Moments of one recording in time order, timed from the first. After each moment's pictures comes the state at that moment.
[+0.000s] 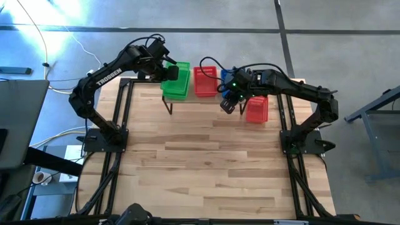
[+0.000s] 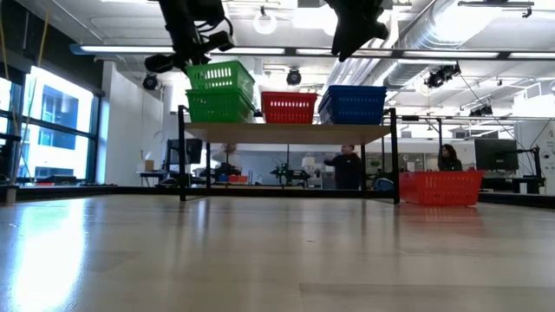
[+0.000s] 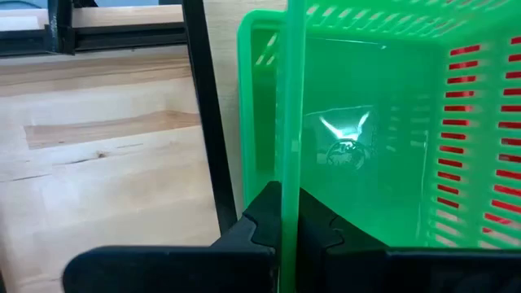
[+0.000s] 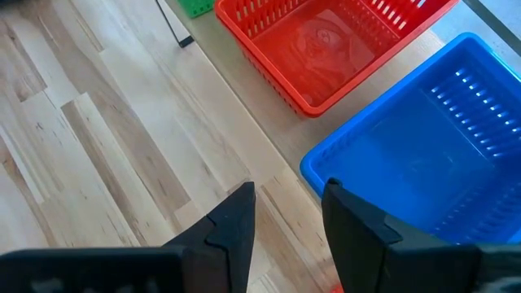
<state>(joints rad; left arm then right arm) 0.83 1.58 1.63 -1.22 0.02 -0.74 -0.24 1.56 1.71 -1.14 0.19 0.31</state>
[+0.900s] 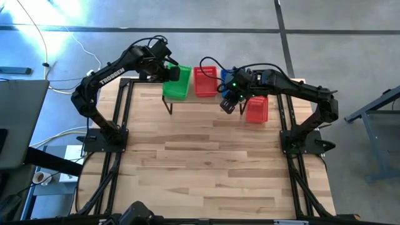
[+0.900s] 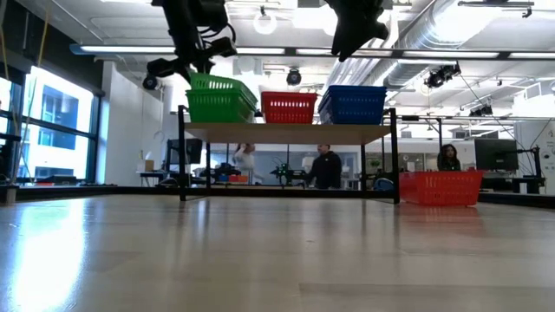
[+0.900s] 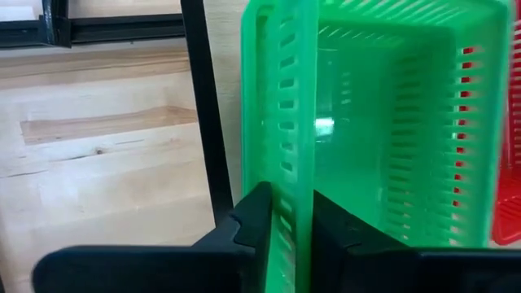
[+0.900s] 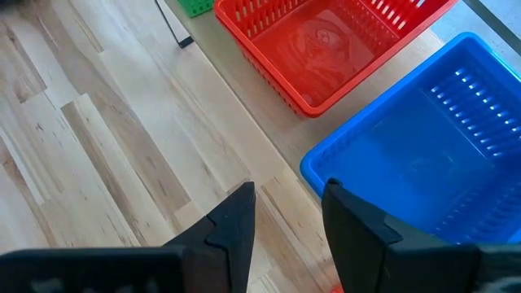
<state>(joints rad) 0.83 1.61 1.63 -1.22 0.02 -0.75 -0.23 1.56 1.71 -1.14 0.19 0.32</state>
